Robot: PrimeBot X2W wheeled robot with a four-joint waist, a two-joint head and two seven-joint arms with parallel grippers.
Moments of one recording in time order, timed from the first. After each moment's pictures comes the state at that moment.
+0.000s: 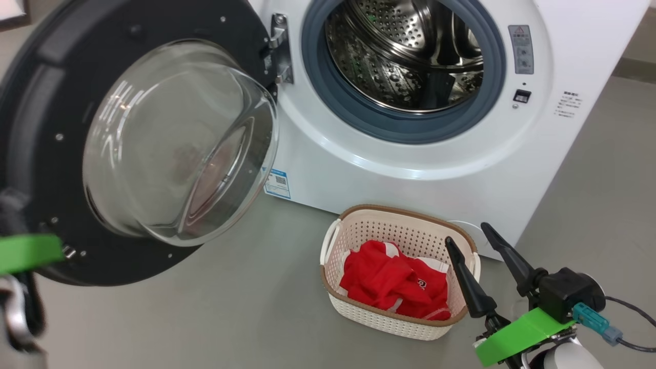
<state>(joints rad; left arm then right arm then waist) -0.39 0.17 0.27 0.10 -0.12 0.02 -0.26 -0.09 -0.13 0.20 0.19 0.32 0.12 -0.26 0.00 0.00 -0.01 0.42</state>
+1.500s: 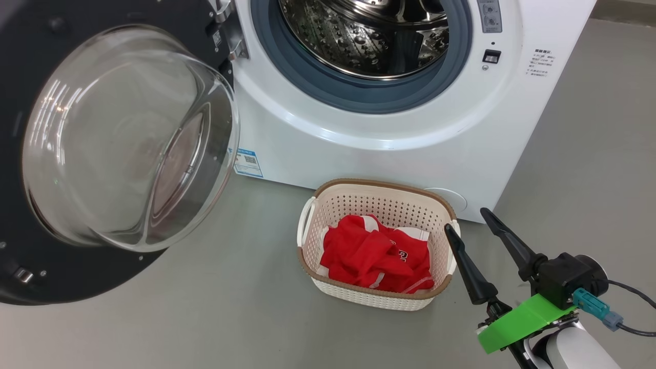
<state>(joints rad) -0.90 0.36 0.70 0.99 -0.74 -0.11 0.45 -0.15 -0.17 0.23 0.21 0.32 0.12 -0.26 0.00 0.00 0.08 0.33</state>
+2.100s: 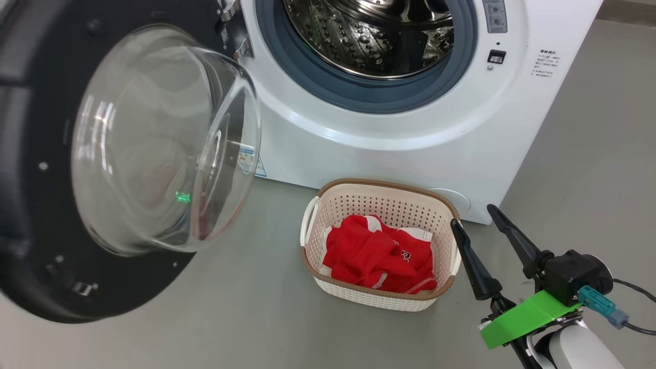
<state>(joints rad) -0.74 0.25 0.64 0.73 -1.04 -0.12 0.62 -0.15 -0.16 0.20 0.21 0.32 0.12 -0.26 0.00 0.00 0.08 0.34</state>
